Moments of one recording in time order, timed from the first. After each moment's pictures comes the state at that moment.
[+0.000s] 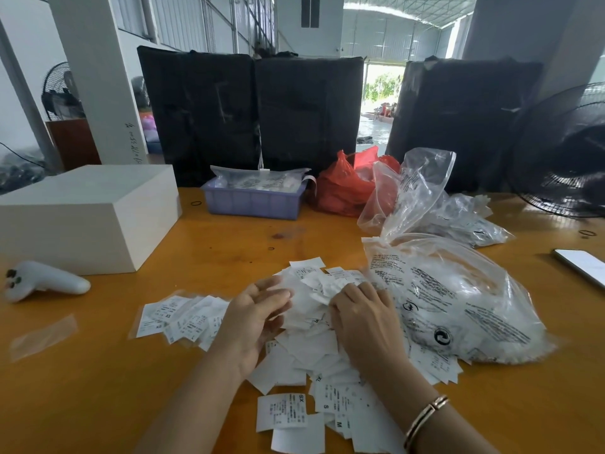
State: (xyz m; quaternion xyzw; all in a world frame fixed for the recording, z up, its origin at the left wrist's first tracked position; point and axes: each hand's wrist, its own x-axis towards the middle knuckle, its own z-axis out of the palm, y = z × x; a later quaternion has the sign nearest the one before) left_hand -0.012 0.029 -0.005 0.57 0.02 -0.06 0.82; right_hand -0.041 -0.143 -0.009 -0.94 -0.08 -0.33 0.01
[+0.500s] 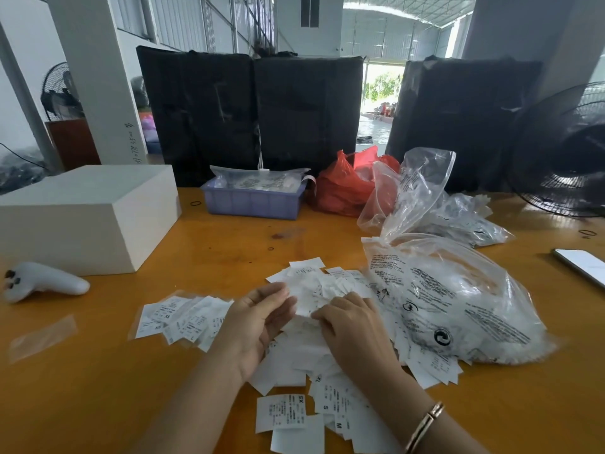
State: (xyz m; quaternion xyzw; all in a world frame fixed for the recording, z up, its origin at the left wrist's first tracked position) left_hand -0.012 0.026 -0.006 0.48 0.05 -0.10 0.87; right_hand -0.044 -0.134 -0.012 -0.95 -0.14 -0.24 0.14
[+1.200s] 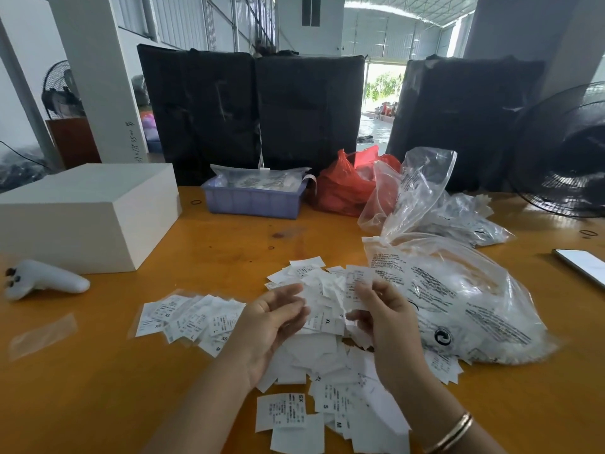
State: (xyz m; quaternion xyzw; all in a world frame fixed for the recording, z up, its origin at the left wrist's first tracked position) left_hand -0.021 0.018 -0.007 0.53 0.00 -0.12 0.84; right_hand -0.059 -0.150 0.008 -0.57 0.08 -0.15 0.80
